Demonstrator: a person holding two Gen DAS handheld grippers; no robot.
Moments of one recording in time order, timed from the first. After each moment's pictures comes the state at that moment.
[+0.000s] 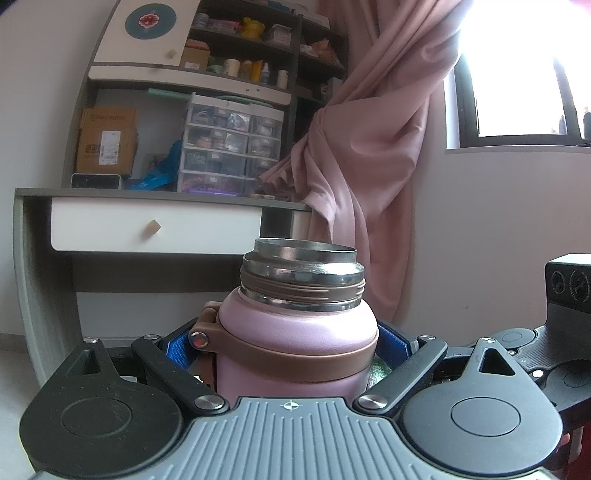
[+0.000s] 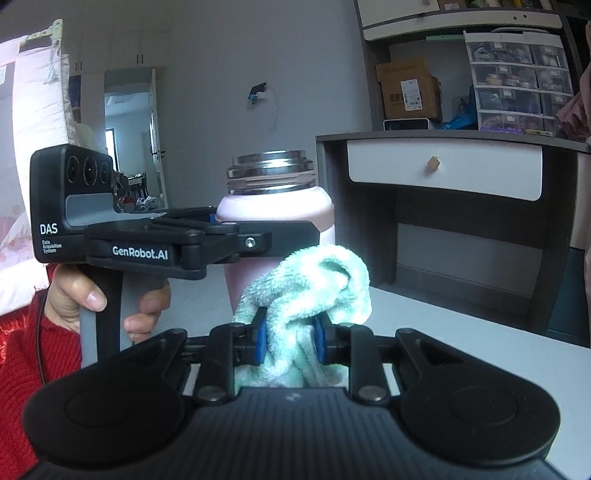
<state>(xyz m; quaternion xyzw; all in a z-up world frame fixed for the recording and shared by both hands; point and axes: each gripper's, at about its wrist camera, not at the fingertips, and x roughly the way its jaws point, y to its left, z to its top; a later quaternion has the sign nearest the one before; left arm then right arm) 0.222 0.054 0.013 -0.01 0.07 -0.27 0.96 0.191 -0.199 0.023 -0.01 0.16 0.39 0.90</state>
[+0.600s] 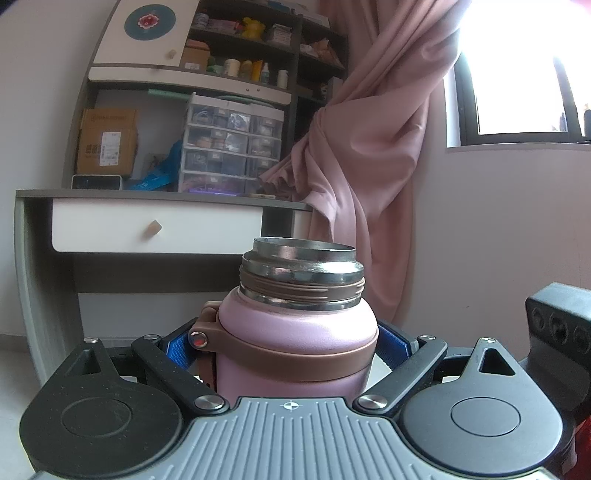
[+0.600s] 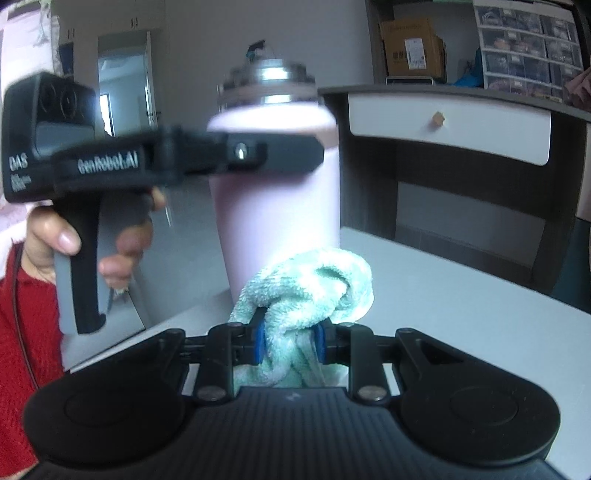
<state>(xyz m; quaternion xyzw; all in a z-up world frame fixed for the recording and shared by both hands) 0.220 0.049 0.012 0.00 0.07 -0.27 0.96 0.187 -0.175 -0.007 -0.04 0.23 0.38 0.89</state>
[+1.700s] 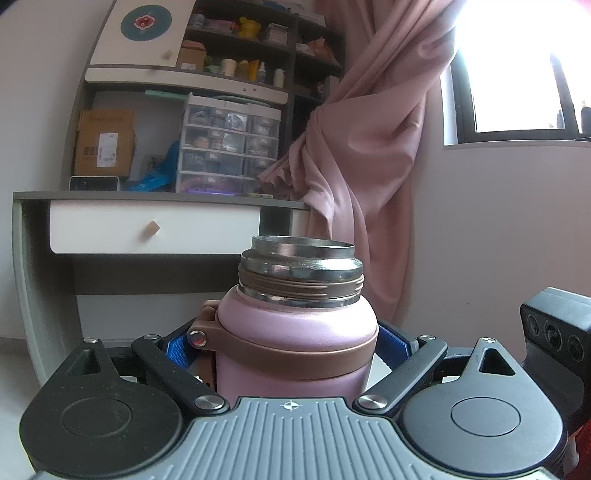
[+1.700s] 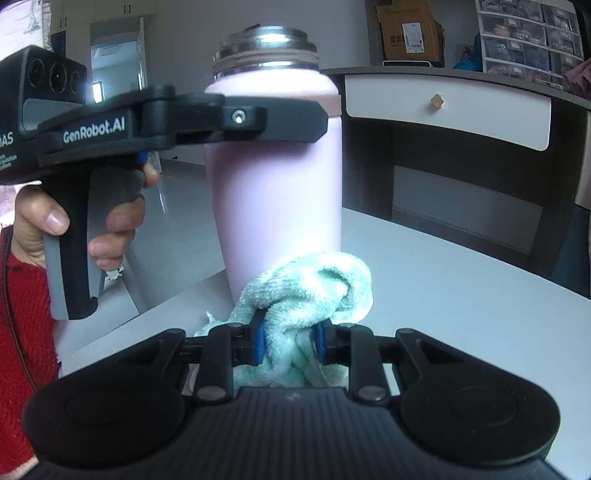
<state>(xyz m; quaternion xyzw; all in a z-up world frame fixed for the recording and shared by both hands) 0.222 0.051 0.007 0.00 0.06 -0.27 0.96 0.193 -0.171 -0.013 -0.05 0.25 0.37 0.89</state>
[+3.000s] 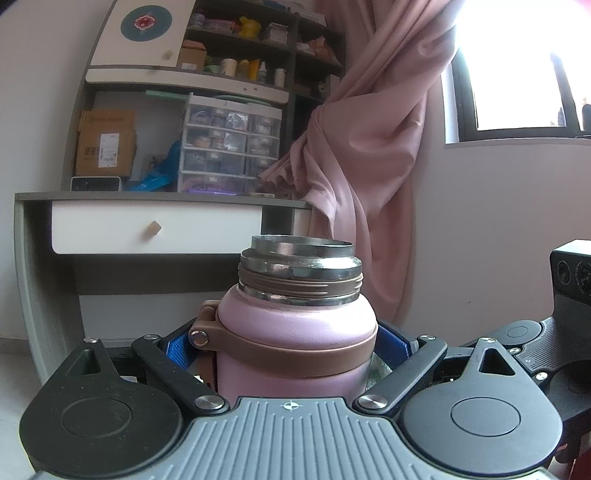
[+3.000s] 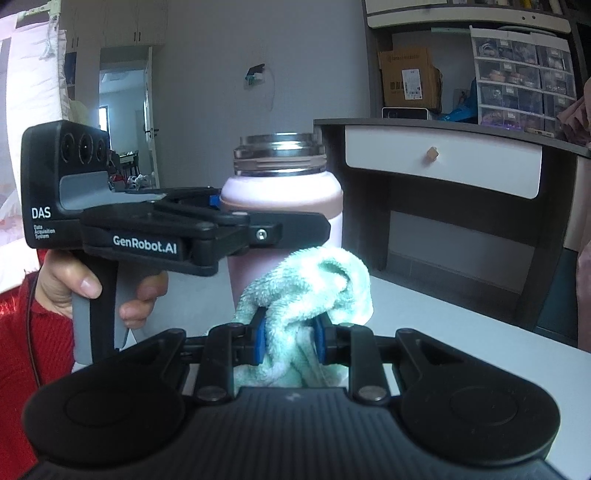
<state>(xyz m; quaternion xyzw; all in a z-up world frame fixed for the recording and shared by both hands) 0.223 0.050 0.014 0.01 0.07 -0.26 0.96 0.187 -0.181 0.020 -0.04 0.18 0.37 0.91</state>
